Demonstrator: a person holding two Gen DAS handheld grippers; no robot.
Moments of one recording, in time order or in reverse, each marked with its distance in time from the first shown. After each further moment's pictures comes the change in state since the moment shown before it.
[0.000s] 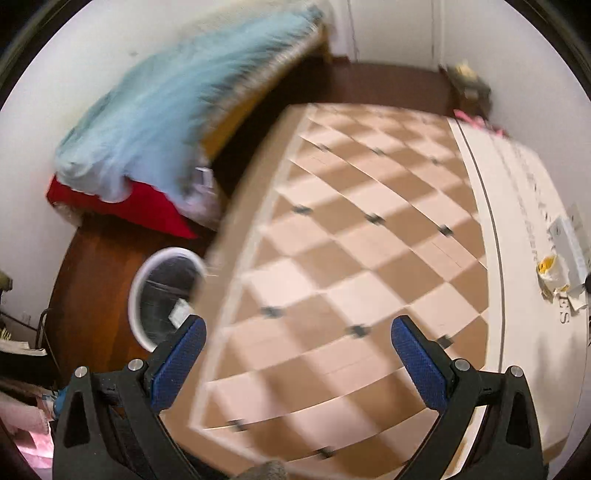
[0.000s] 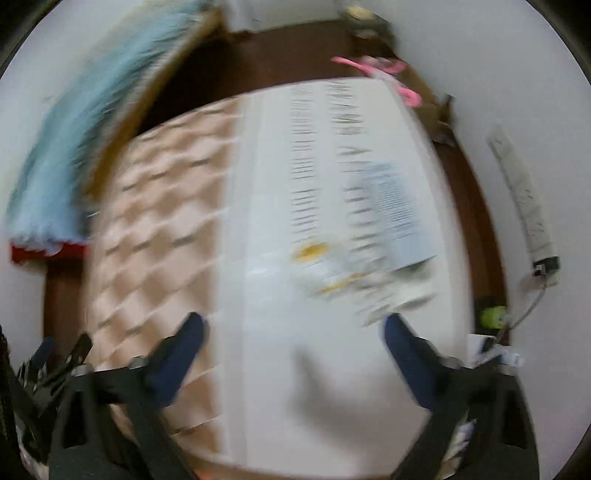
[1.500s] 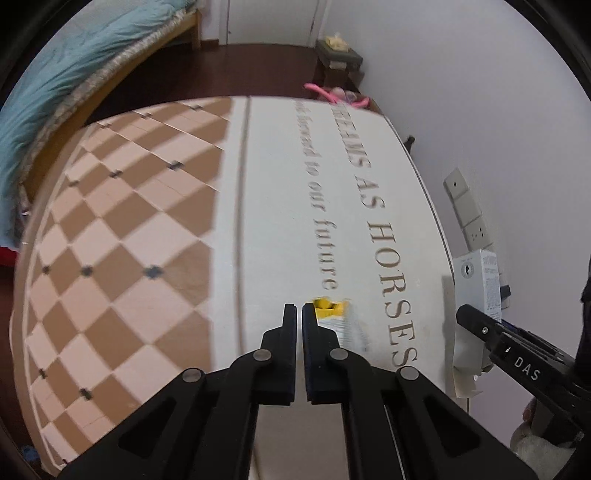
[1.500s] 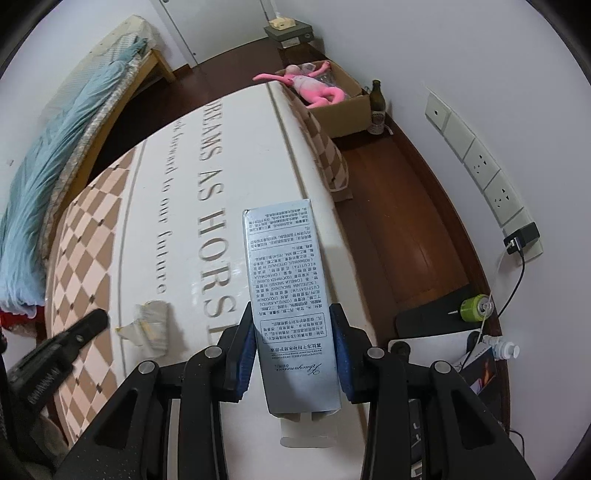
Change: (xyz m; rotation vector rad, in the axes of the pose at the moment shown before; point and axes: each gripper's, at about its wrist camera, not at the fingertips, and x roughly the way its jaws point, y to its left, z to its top) left arm -0.018 -0.172 0.034 0.163 0.035 -0.456; right arm 0.025 -0.116 -0.008 0.177 -0.116 -0.021
